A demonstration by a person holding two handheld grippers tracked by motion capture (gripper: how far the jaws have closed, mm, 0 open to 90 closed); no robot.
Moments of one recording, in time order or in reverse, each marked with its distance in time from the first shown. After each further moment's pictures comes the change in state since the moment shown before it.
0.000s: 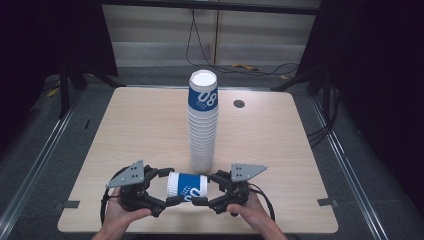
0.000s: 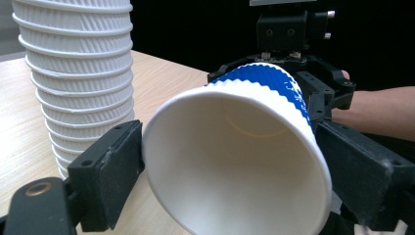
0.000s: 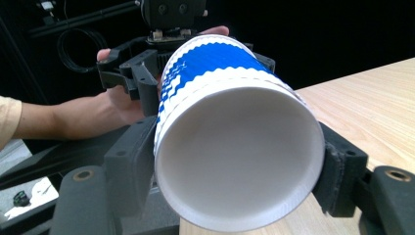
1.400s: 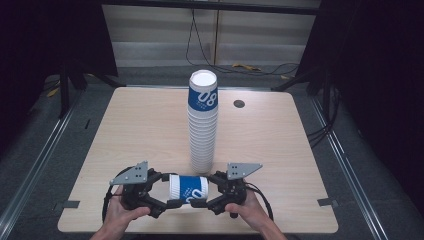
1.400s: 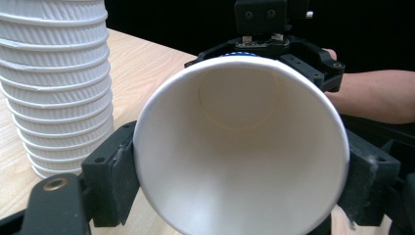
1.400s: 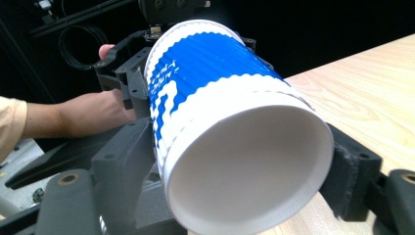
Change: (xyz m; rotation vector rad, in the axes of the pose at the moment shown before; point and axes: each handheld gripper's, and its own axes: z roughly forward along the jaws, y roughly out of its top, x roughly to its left) left arm 0.005 -0.004 0.004 0.064 -0.089 -0.027; right arm -0.003 -0.002 0.005 0.053 0.011 0.073
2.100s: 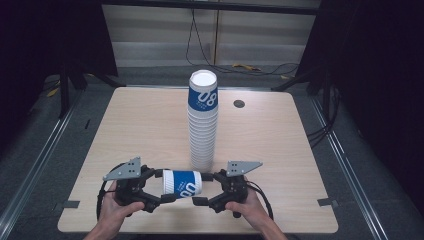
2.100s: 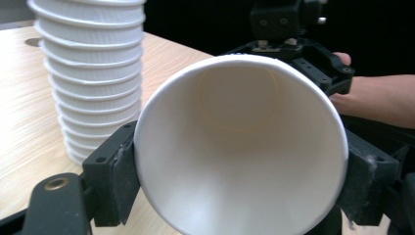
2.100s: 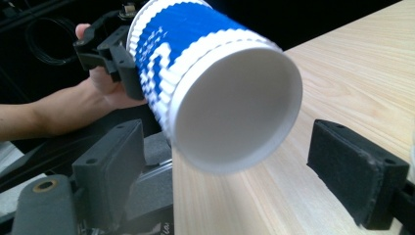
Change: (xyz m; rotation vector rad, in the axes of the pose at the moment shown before) left arm 0.010 0.002 -0.017 0.007 0.073 -0.027; right arm -0.003 0.001 -0.003 0.068 -0.090 0.045
